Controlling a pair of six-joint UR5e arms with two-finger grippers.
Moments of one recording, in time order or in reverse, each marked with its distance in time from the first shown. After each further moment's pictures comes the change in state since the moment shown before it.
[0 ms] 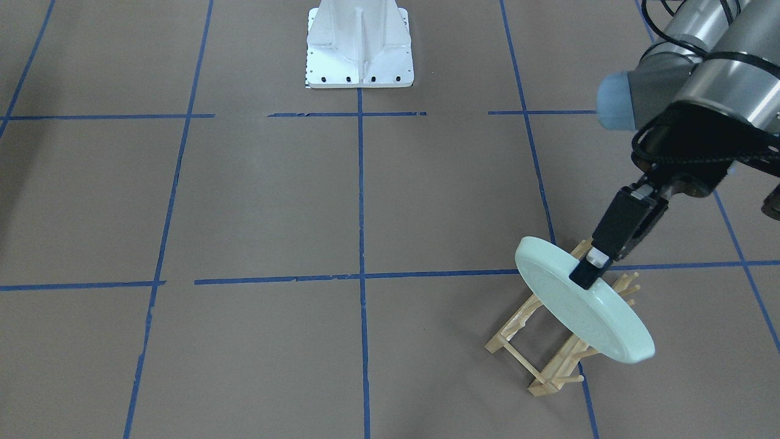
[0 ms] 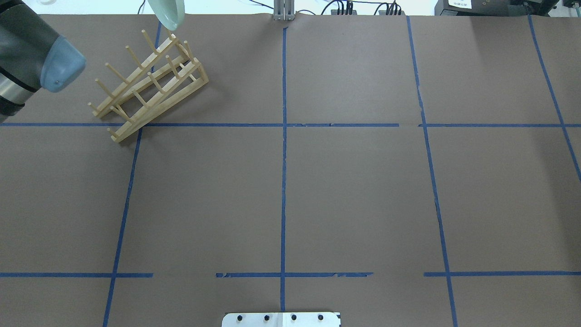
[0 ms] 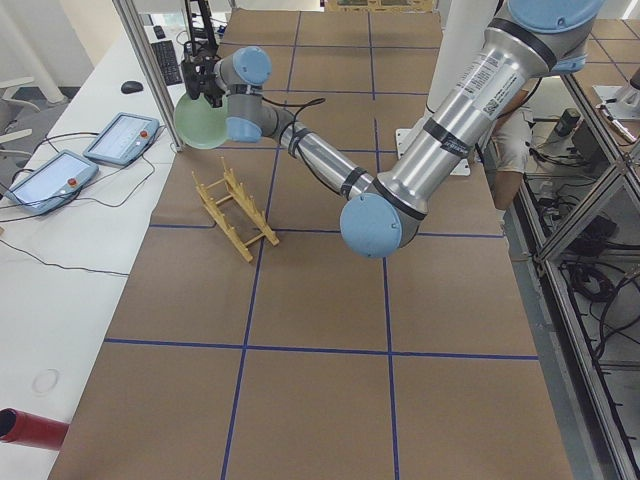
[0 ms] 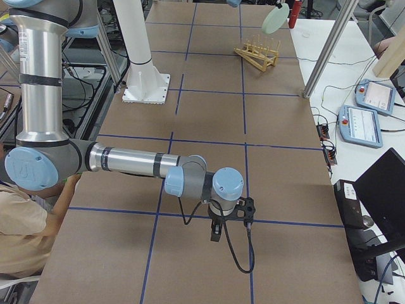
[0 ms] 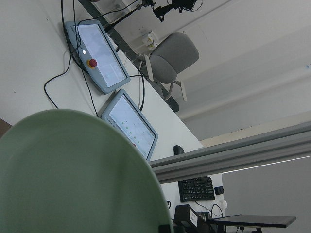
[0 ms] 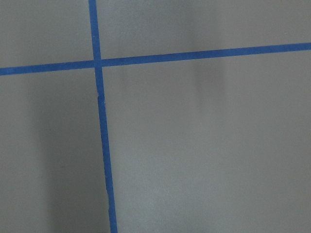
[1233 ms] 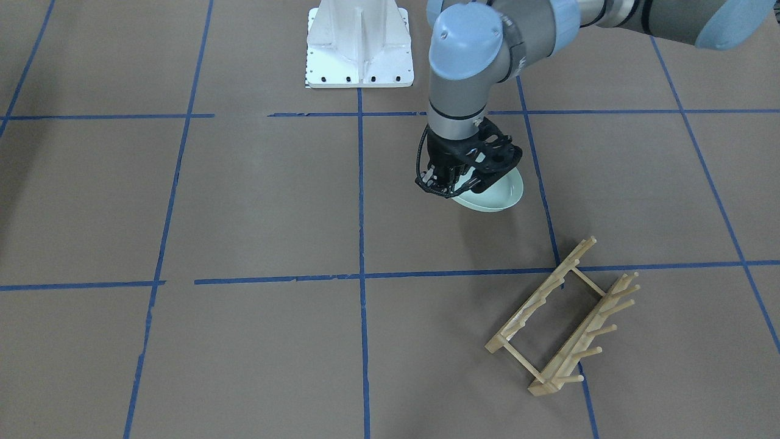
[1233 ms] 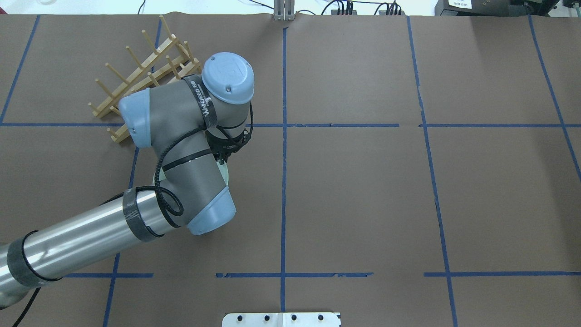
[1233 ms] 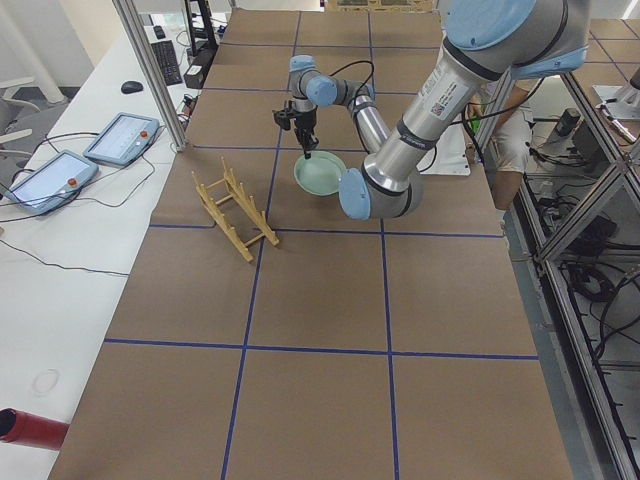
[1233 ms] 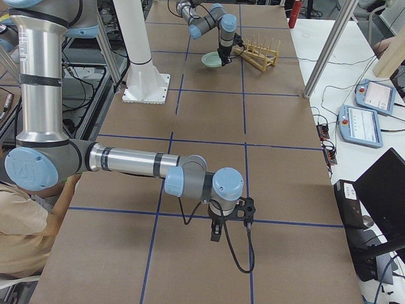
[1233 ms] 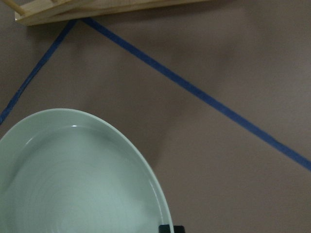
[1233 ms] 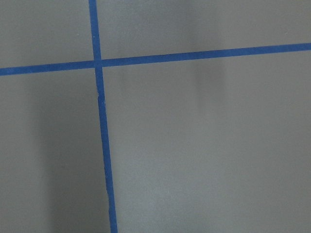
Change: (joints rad) left arm 0.515 -0.186 0.070 1.200 0.091 0.179; right arm 0.000 0.000 0.000 0.000 0.000 0.000
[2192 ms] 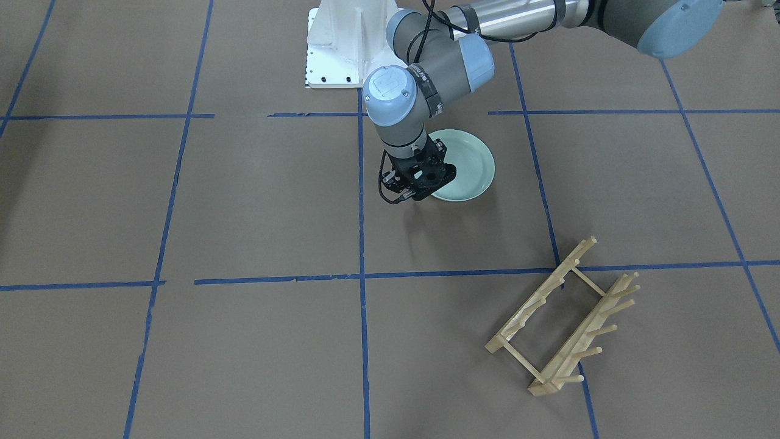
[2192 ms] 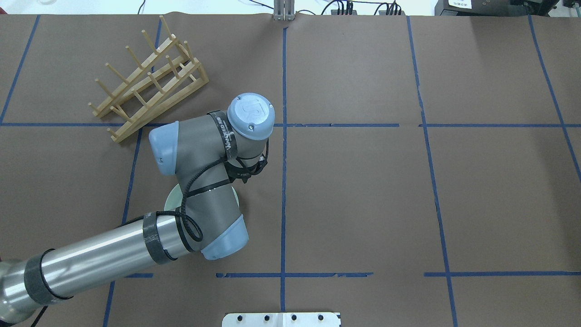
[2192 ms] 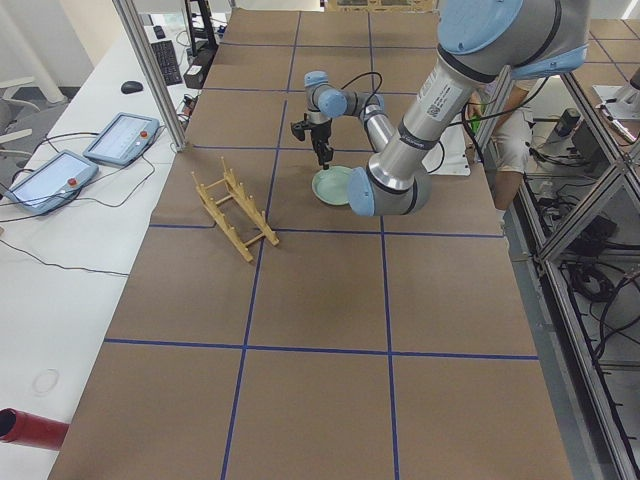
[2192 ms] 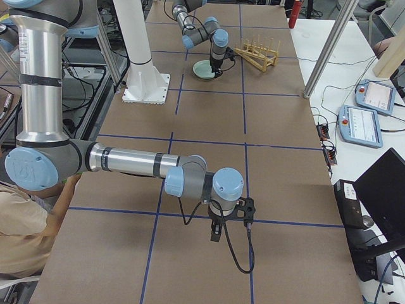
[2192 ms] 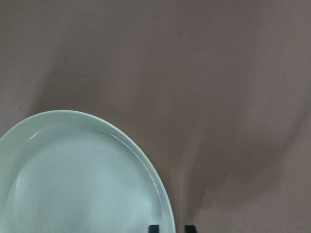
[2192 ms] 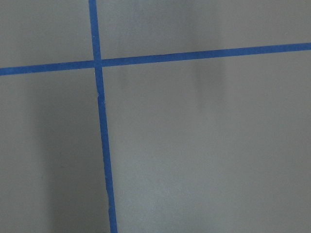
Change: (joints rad) left arm 0.041 0.001 0.012 -0.050 0.026 0.067; right arm 0.000 0.000 0.000 0.000 0.000 0.000
